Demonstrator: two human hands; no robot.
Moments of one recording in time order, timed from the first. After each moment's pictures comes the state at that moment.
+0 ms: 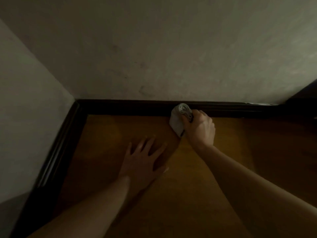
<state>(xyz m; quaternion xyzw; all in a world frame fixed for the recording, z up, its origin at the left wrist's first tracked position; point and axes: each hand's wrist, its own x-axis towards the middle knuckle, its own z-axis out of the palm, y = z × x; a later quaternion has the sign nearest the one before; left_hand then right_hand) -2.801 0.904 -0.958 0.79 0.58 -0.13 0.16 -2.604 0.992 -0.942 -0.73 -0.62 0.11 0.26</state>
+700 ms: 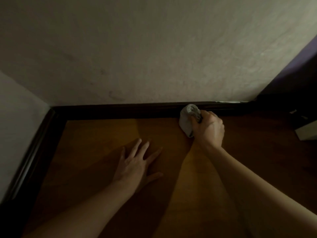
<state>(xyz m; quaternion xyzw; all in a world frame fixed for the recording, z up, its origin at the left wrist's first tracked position) -2.728 0.903 -0.948 0.78 0.57 -0.21 0.15 -2.493 0.989 -0.941 -0.77 -0.57 0.11 0.28</state>
